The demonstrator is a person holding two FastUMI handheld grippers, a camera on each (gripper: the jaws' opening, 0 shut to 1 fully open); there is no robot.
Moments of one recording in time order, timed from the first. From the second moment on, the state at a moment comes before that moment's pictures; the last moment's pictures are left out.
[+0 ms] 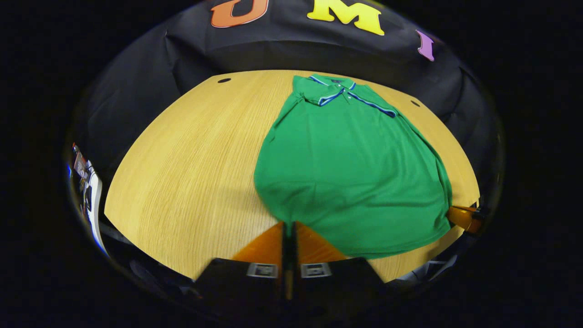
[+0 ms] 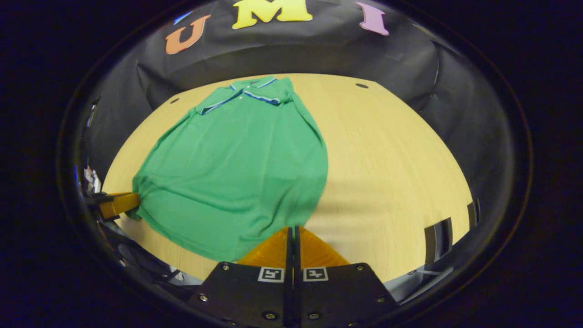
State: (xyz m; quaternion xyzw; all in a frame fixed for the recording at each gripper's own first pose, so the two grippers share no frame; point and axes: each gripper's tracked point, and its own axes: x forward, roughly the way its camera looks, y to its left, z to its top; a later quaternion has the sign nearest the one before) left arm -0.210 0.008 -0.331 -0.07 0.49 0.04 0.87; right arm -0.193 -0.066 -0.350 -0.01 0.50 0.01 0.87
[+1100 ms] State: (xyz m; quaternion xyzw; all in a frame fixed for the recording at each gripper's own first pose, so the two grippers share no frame) left arm -0.159 0.016 -0.286 -0.11 0.43 0.04 0.89; right arm -0.140 -0.042 -0.303 0.05 0.45 0.04 0.89
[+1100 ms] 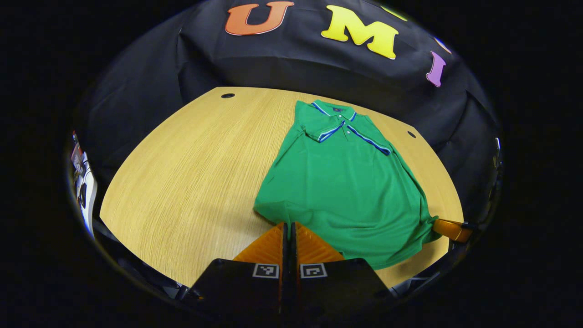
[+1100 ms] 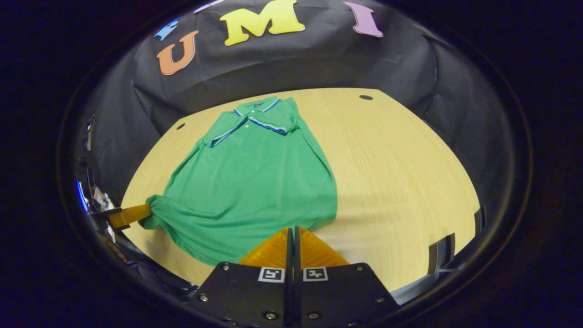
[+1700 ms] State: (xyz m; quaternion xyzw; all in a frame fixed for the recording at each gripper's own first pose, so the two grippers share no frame) left arm -0.097 0.033 -0.276 -0.11 0.41 0.04 0.90; right arm -0.064 -0.030 -0.284 0.06 0.42 0.04 0.90
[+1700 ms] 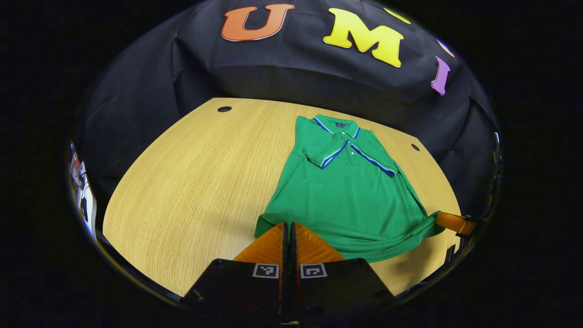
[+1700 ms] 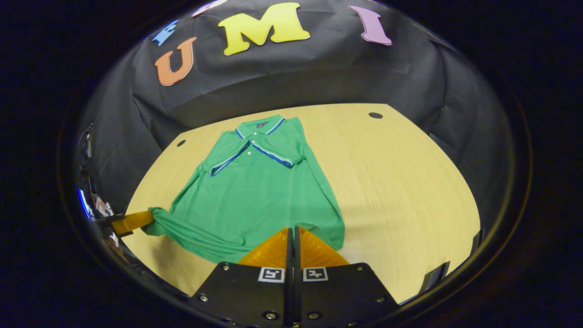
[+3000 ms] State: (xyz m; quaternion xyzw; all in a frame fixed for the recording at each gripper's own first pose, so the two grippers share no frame) left arm 0.106 0.051 -0.268 -0.09 0.35 0.03 0.93; right arm 0.149 -0.019 -0.270 0.07 0.36 0.07 0.93
